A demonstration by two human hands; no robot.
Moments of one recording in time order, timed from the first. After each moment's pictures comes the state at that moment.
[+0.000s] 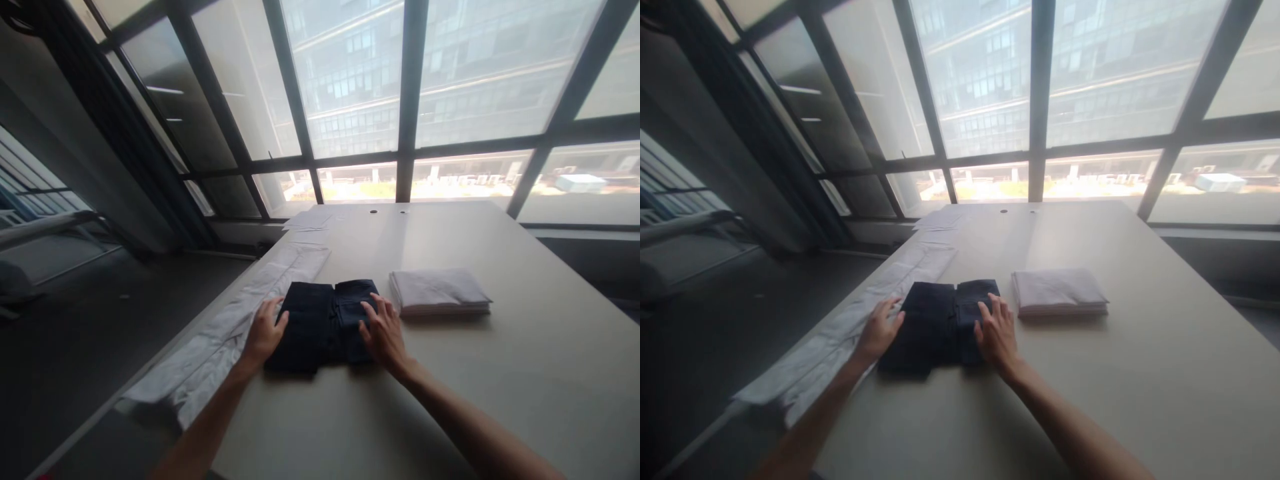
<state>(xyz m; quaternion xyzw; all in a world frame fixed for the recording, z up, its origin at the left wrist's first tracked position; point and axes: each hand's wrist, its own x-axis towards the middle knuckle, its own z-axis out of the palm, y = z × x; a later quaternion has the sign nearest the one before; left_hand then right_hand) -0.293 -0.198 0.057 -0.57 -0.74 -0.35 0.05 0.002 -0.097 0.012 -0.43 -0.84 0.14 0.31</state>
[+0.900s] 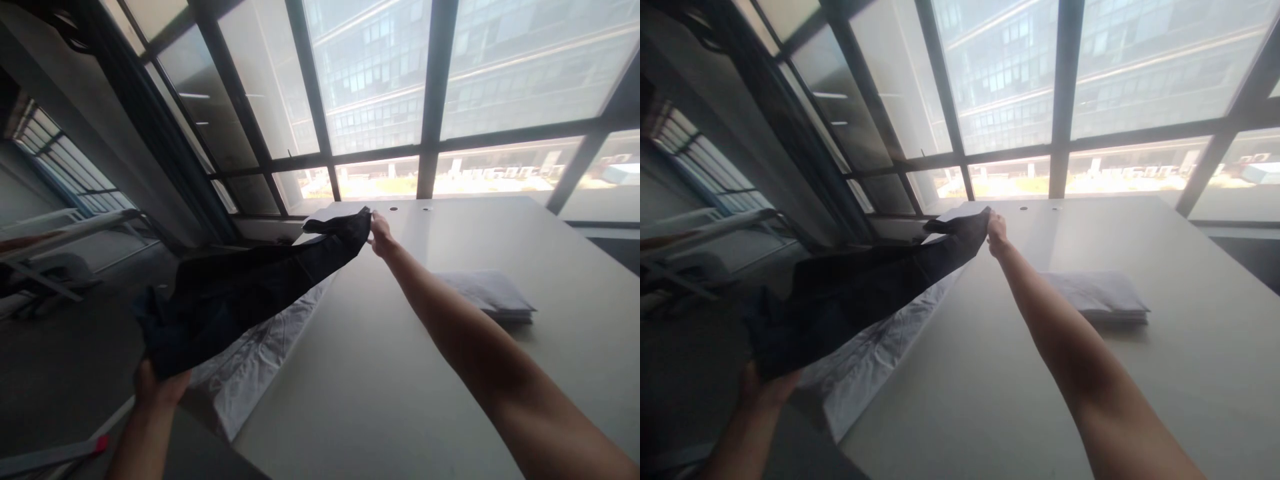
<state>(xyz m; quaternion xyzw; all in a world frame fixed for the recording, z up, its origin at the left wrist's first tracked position) -0.416 -0.354 0.133 -0.29 -0.79 -0.53 0.01 -0.122 0.079 0.167 -0.34 -0.54 0.58 0.51</state>
